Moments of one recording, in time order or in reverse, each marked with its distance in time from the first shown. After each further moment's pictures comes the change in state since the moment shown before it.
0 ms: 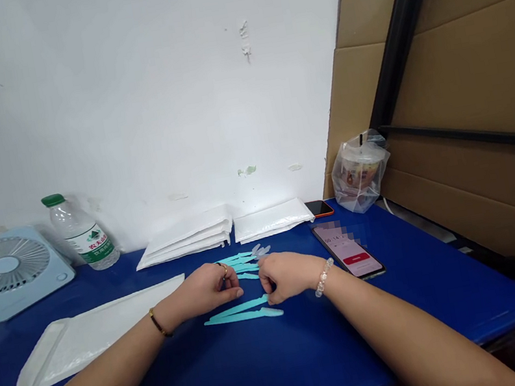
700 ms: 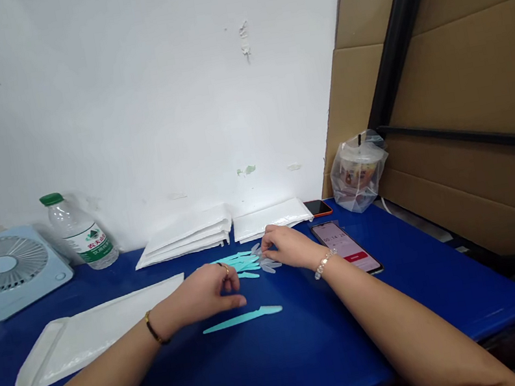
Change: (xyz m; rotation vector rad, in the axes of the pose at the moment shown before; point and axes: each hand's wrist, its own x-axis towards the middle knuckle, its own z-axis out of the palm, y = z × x) left_hand -0.007 0.012 -0.003 0.018 0.012 -0.024; right_hand 0.009 0.036 -0.004 0.003 0.484 0.084
